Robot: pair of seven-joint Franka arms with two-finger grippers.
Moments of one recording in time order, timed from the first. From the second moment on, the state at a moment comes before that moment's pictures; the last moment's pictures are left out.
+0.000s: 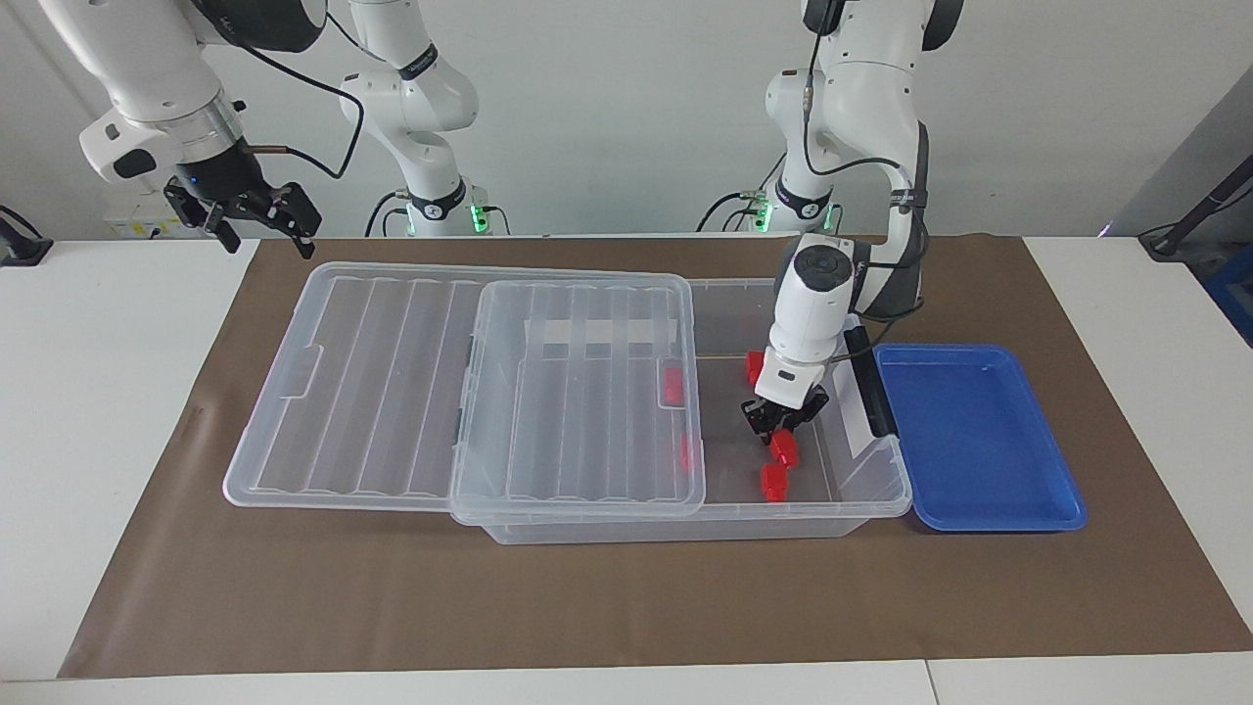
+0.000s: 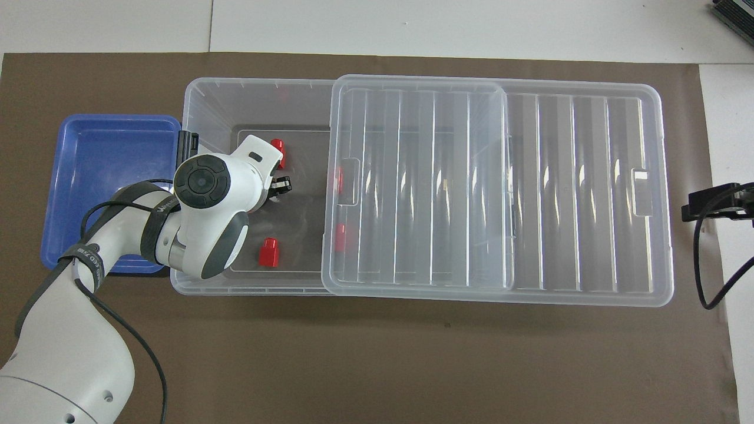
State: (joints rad) left arm -0.33 0.33 -0.04 -2.01 0.13 2.49 -0.63; right arm -0.02 -0.06 -0.06 -1.63 -0.03 1.52 0.04
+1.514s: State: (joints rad) left arm -0.38 0.13 -0.05 -1.73 0.13 1.84 -0.73; right arm 0.01 -0.04 -0.06 -1.60 -0.03 1.52 0.04
